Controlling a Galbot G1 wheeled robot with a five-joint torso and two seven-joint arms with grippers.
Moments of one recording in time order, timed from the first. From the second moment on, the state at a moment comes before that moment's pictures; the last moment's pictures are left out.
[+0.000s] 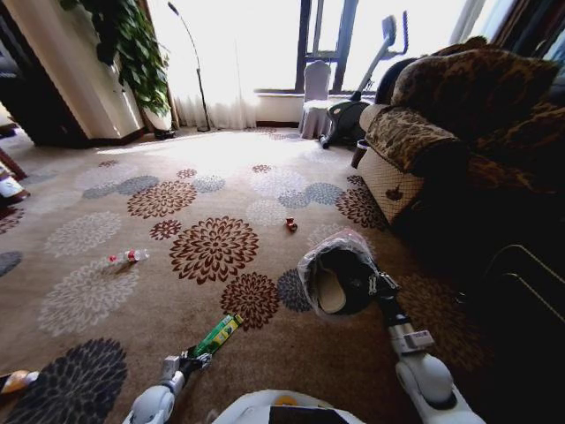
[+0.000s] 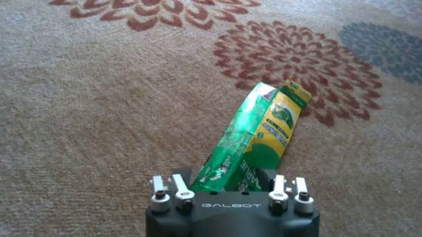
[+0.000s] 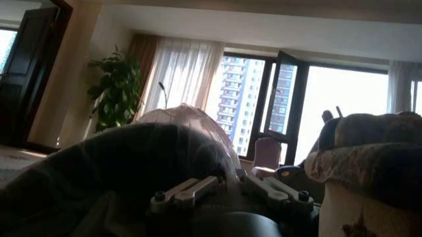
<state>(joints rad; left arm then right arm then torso) 1.52 -1.15 -0.50 -1.35 -0.42 0.07 0.19 -1.55 1.17 0.56 1.97 0.16 0.39 -0.02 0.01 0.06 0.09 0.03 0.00</state>
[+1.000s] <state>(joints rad) 1.61 -1.19 -0.57 -1.61 -0.68 -0.13 0.24 -1.46 1.18 0.52 1.84 0.21 0.39 -0.02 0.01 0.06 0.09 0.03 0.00</state>
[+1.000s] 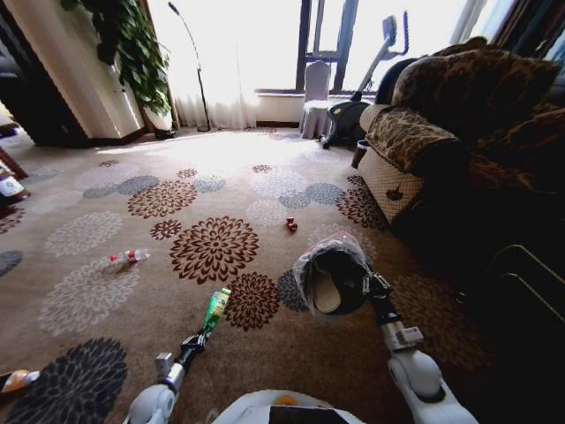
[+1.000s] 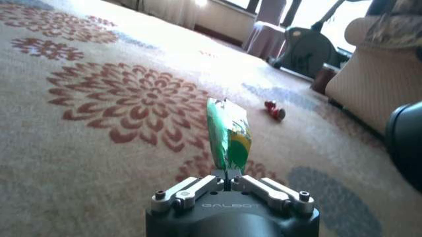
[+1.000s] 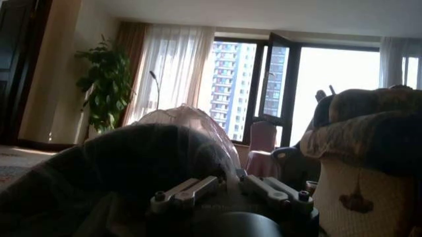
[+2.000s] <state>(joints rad) 1.77 -1.19 -0.23 -2.26 -1.31 0.12 0.09 -0.93 1.24 0.16 1.37 0.23 0.38 -0.02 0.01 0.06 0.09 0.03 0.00</state>
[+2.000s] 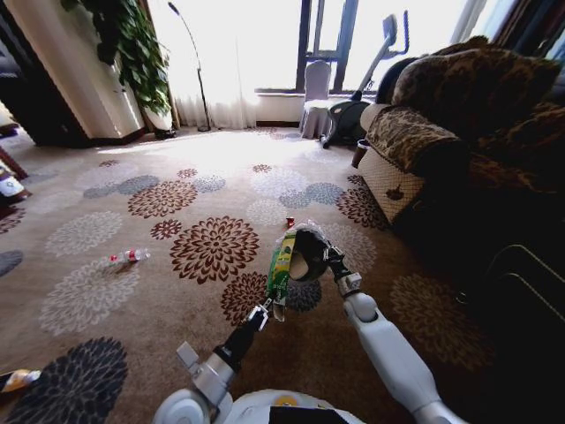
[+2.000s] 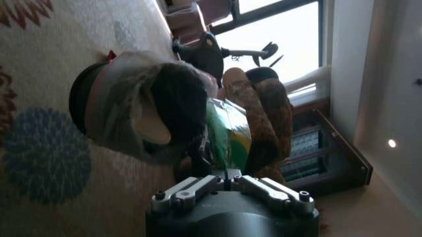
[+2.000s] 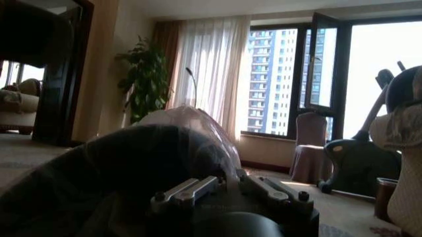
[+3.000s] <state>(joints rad) 1.30 -1.32 -0.19 -1.92 -1.68 0.13 -0.15 -1.08 1.18 0.14 1.54 0.21 0.48 -0.02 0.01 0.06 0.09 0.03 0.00</state>
